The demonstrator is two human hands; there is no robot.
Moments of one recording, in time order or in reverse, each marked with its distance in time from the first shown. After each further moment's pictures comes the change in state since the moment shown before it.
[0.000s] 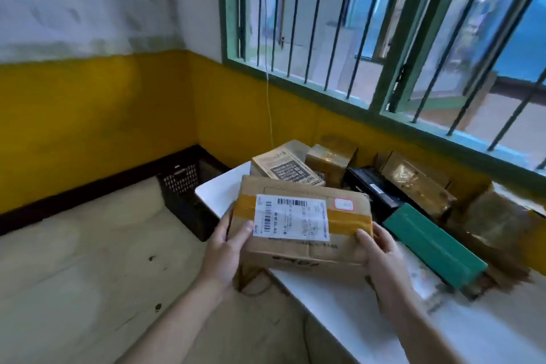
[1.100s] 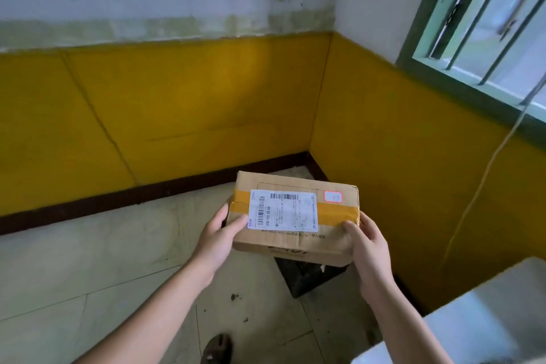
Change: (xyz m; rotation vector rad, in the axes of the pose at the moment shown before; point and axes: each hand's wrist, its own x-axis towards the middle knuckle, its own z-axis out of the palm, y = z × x) left_hand 0.507 0.005 -0.378 0.174 0.346 -0.213; right_hand 0.335 0.057 0.639 -0.112 -0.368 0.177
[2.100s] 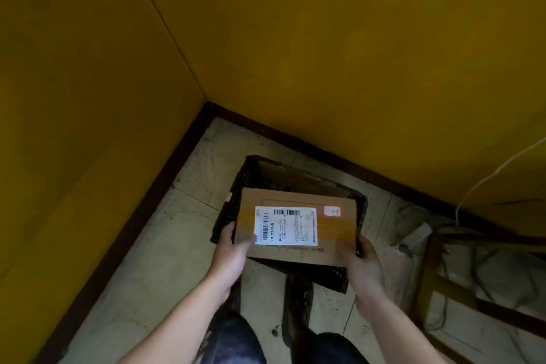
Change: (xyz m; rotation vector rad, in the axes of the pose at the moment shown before) left_hand 0.535 -0.052 0.160 0.466 -0.590 -0.455; right_hand 0.357 0.134 0.143 0.187 0.610 0.670
